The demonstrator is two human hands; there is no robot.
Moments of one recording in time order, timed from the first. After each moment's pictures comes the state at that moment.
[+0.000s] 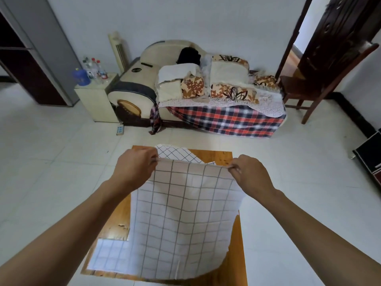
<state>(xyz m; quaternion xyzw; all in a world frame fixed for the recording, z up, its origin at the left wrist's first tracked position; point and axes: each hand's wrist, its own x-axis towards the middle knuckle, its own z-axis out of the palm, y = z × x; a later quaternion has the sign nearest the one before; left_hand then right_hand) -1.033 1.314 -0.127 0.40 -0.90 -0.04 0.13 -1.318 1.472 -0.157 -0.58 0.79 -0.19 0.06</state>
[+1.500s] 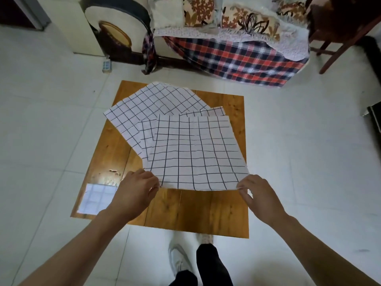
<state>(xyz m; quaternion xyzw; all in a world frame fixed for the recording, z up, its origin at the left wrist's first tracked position) -0.951 1.401 -0.372 0.34 -0.92 -0.16 0.07 -1.281 1.578 -0.373 -0.60 0.77 -0.15 0.18</state>
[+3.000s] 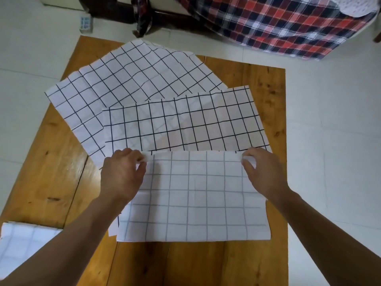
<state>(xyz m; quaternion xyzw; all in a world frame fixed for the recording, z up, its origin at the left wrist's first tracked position) -1.045 1.255 -0.583 0.56 -0.81 -0.16 0.07 -1.369 1.383 -0.582 -0.50 0.82 -0.16 0.22</state>
